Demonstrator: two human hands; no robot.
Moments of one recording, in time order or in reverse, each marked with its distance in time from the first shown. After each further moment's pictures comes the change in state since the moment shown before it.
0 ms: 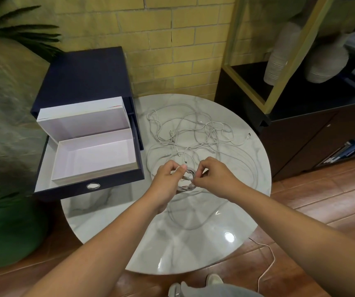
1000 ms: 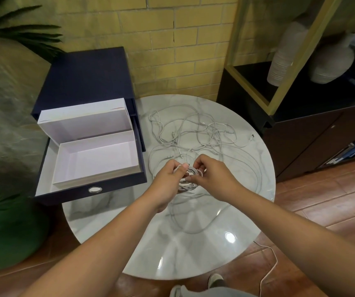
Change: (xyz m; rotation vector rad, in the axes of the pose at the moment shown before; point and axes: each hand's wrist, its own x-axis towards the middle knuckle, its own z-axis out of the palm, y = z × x) left_hand 0.004 0.010 -0.006 -0.016 -0.029 -0.034; right_hand 0.010 -0.006 0.007 -0.099 0.043 -0.124
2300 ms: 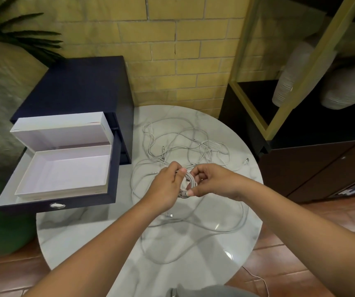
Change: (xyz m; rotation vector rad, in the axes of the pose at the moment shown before) left_hand 0.059 0.033 0.063 0.505 0.190 0.224; right_hand 0.066 0.048 -0.097 0.431 -0.577 0.106
